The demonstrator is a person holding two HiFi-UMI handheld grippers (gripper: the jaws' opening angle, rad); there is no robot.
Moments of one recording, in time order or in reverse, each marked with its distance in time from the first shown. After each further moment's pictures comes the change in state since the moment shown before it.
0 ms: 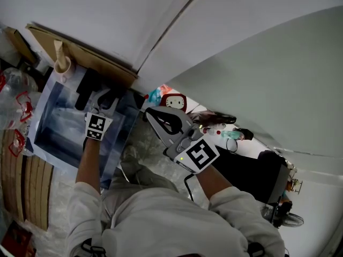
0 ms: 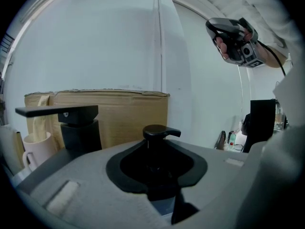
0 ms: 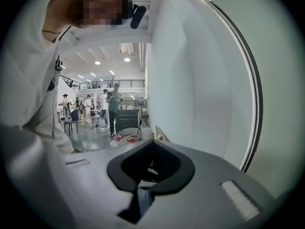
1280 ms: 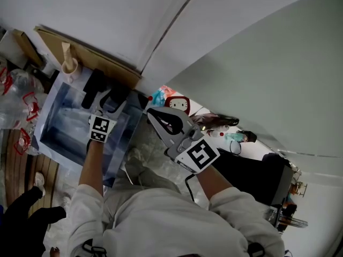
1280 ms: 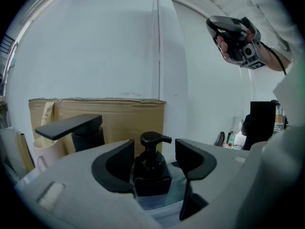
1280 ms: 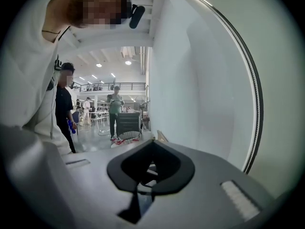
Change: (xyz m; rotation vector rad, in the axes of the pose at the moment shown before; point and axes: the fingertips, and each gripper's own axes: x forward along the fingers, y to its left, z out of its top) left arm -0.021 -0.009 0.013 -0.004 0.023 0.012; right arm -0.009 0.017 0.018 -0.006 -0.039 0.001
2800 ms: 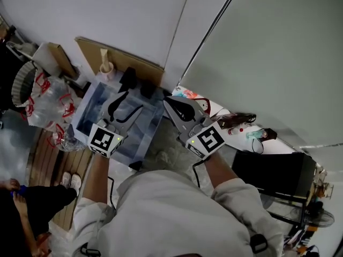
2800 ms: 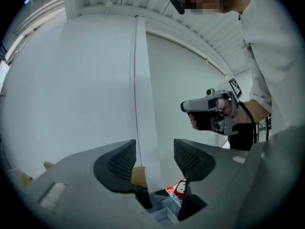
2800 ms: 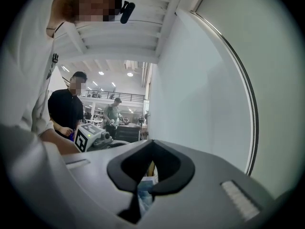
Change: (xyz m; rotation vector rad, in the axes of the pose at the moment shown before) left arm -0.216 -0.068 0.223 0.131 -0.240 -0.119; right arm -0.043 0.087 0.086 -0.046 -0.176 -0.058
